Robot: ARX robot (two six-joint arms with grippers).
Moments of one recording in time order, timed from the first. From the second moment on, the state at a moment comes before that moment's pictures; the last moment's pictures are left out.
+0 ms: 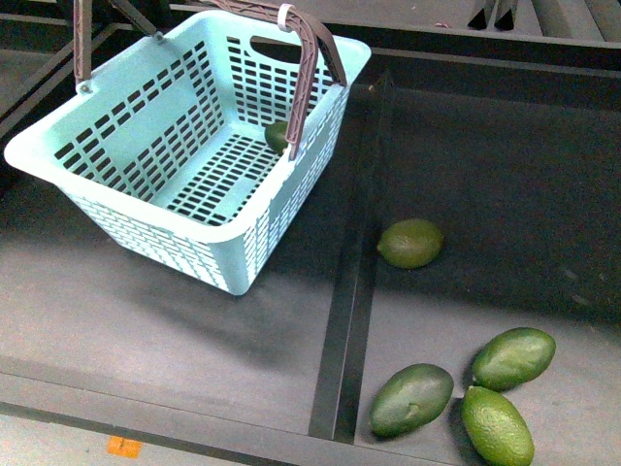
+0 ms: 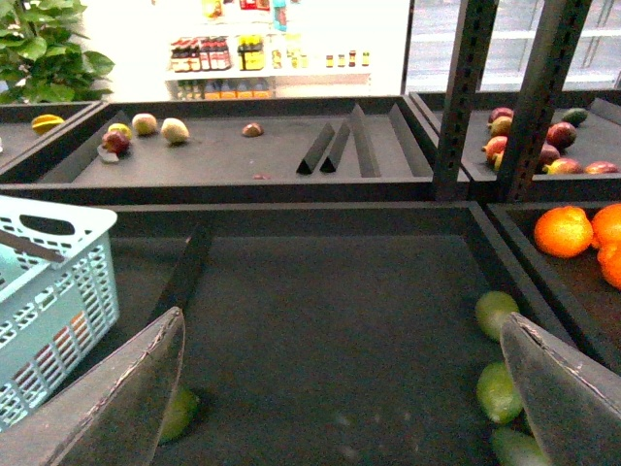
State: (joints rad) left arm 0.00 0.77 0.02 0.74 0.00 -0.01; right arm 0.00 0.01 0.02 0.00 0.00 0.00
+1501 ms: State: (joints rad) left arm 0.00 0.01 0.02 0.00 0.00 -0.01; right arm 0.00 0.00 0.02 0.00 0.00 0.00
